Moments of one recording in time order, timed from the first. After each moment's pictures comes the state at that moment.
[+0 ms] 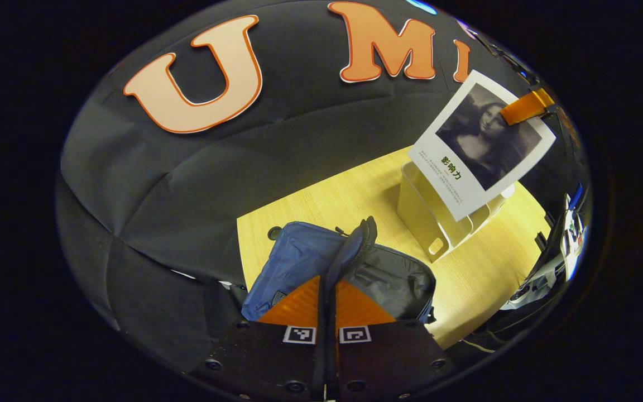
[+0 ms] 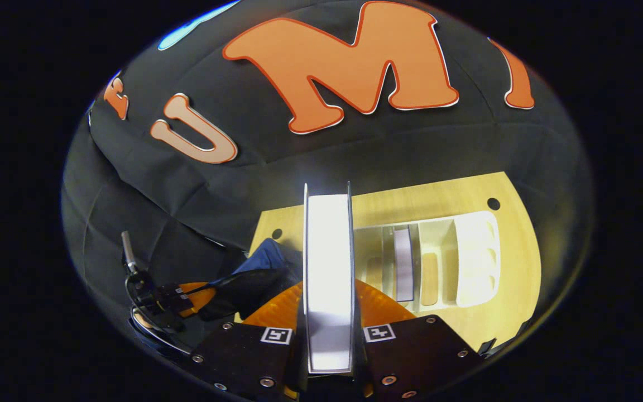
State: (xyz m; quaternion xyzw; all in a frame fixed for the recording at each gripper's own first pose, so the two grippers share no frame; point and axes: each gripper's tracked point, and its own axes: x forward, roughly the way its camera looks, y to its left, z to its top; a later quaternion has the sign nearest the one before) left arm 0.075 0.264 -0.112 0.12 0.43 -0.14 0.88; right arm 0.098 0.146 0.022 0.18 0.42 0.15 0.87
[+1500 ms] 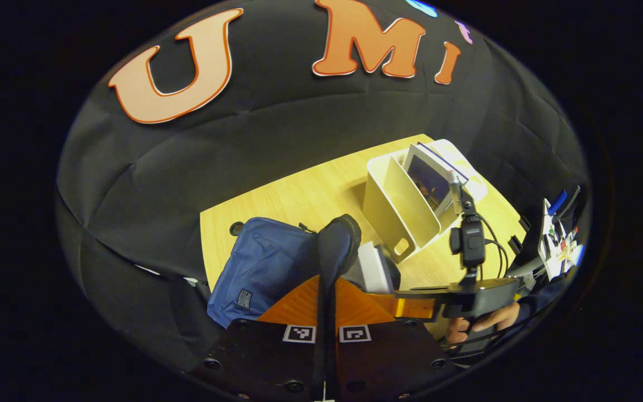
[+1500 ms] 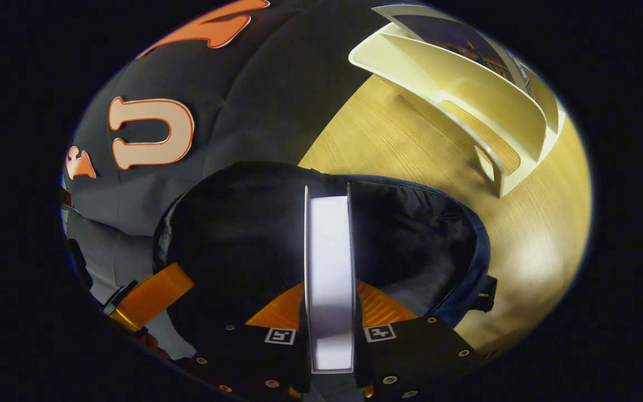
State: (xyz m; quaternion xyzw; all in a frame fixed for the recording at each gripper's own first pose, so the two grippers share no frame) left arm 0.056 0.218 -0.130 0.08 0.44 -0.21 0.87; right arm 0.042 0.378 -0.200 0.47 0.45 0.13 0.75
